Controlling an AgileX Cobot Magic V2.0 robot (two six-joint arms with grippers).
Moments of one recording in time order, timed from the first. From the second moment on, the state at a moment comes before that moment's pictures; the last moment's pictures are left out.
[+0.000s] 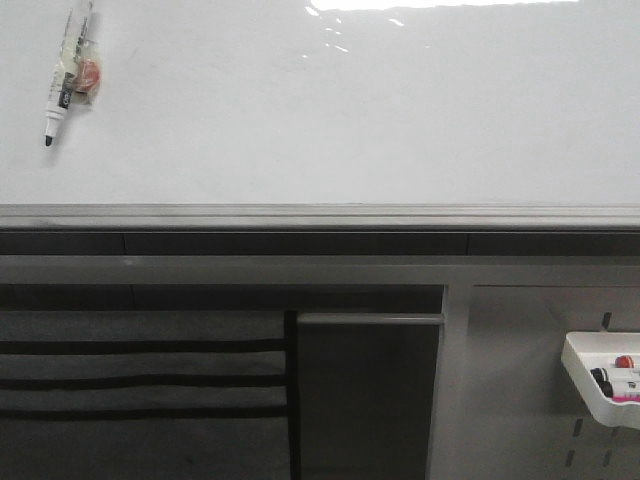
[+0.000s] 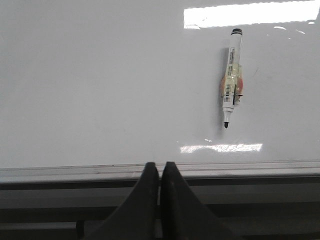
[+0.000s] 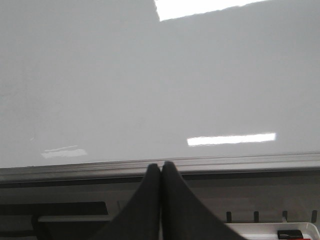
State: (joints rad) left arm -0.05 -0.01 0.01 0.01 0.04 0.02; right arm 0.07 -0.01 0.02 -0.06 0.02 0.16
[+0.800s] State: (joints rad) left arm -0.05 -0.01 0.01 0.01 0.04 0.02; right arm 0.07 -0.01 0.02 -0.06 0.00 0.16
